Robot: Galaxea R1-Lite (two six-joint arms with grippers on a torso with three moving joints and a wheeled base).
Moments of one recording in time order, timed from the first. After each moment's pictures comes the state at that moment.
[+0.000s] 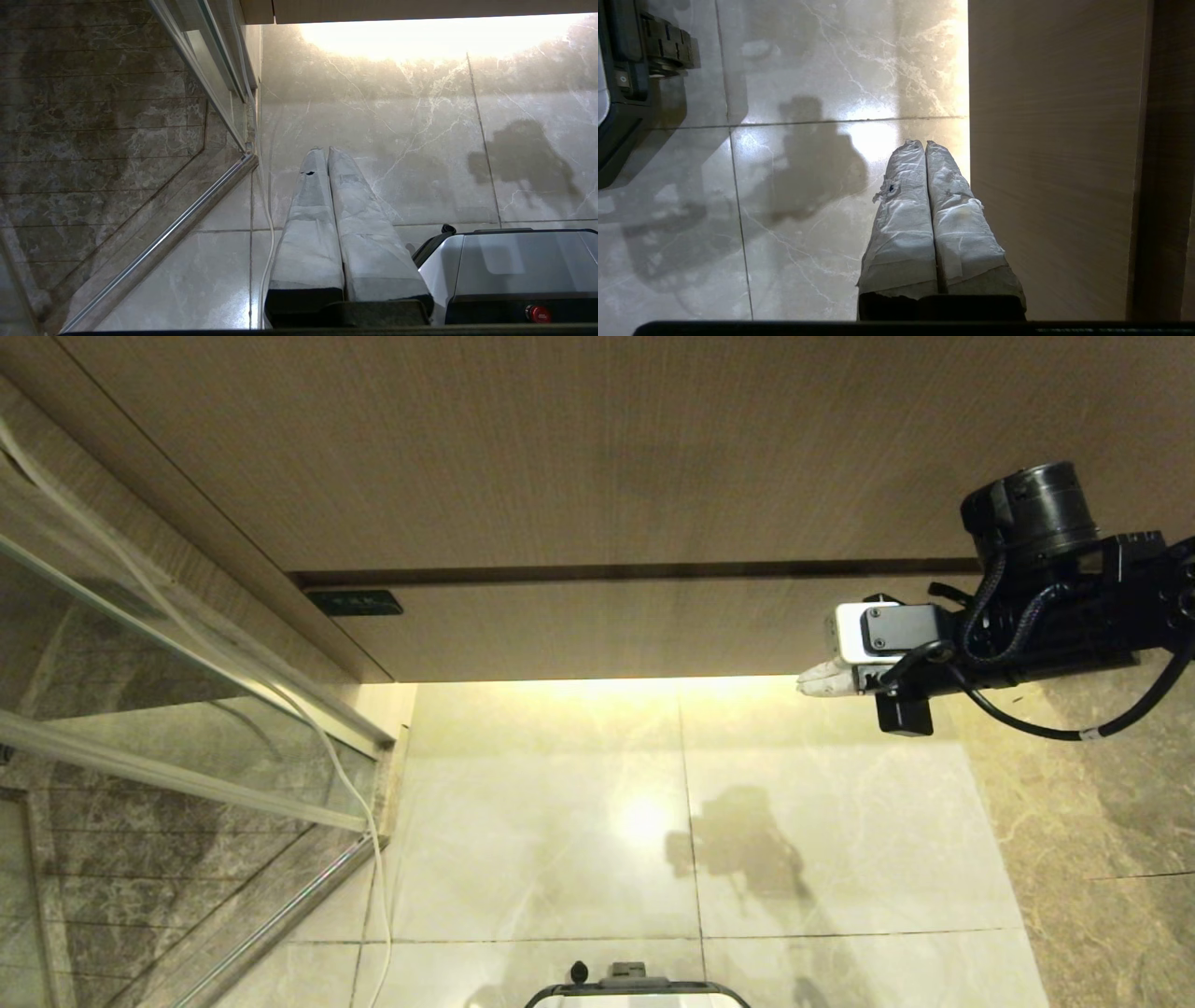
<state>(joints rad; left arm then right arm) 0.00 0.00 0.00 0.00 0.00 0.00 0.29 1.72 -1.38 0.26 0.35 -1.32</state>
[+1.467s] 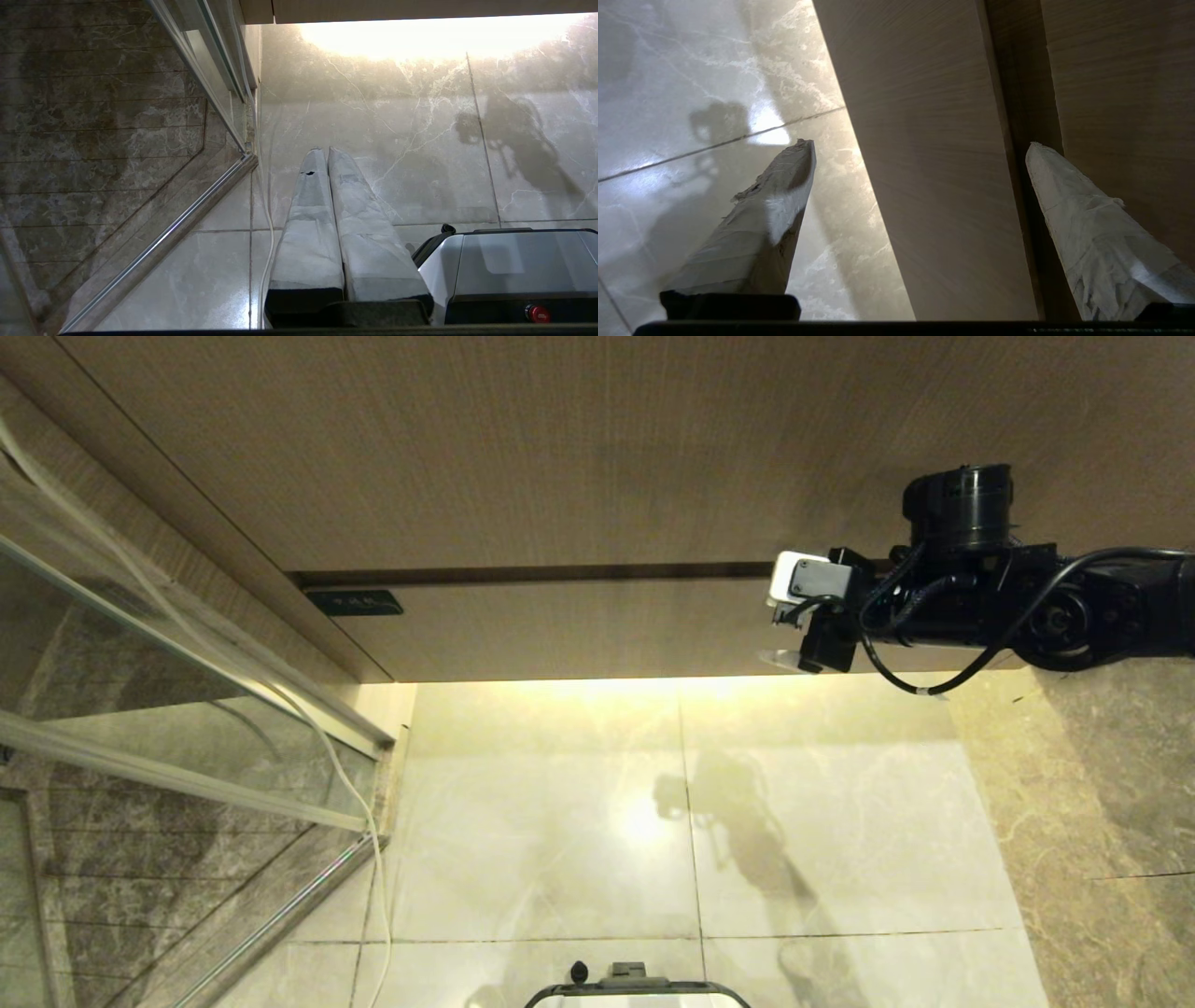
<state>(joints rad) 0.00 0.00 0.00 0.00 0.00 0.00 0.29 1.91 -1.48 -0.15 0.17 -1.17</state>
